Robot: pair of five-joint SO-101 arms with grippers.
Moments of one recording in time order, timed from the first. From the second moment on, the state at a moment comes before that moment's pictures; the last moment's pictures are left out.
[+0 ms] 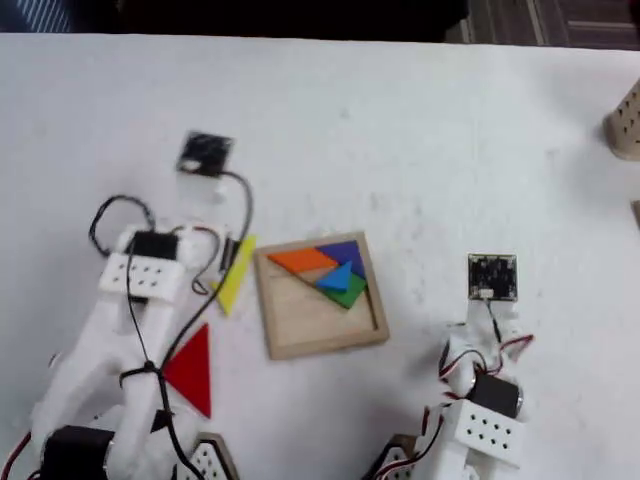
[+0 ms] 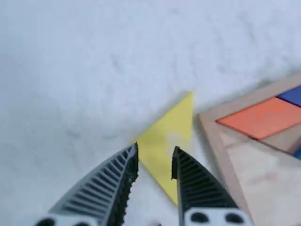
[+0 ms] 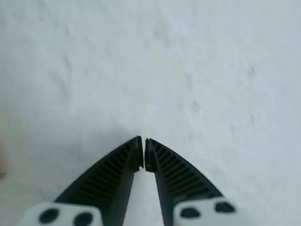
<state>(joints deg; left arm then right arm) 0.8 -24.5 48.3 49.4 -3.6 16.0 -82.2 94.2 49.8 21.8</state>
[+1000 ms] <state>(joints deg) -11.8 -22.9 53.3 36.8 13.7 -28.4 -82.2 71.5 71.9 54.8</state>
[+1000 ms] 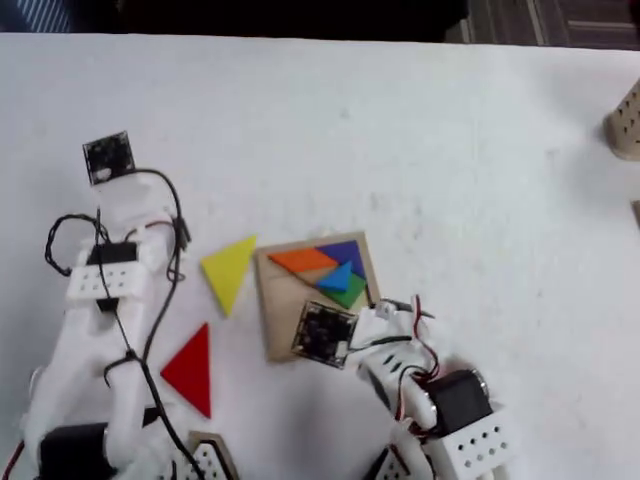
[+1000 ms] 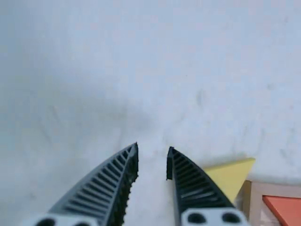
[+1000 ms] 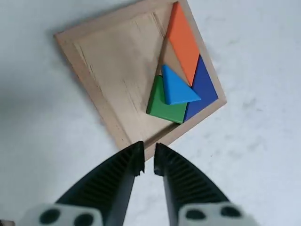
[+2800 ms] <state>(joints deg) -14.4 -14.7 50.5 33.8 10.7 -24.0 0.3 26.9 63.9 41.2</state>
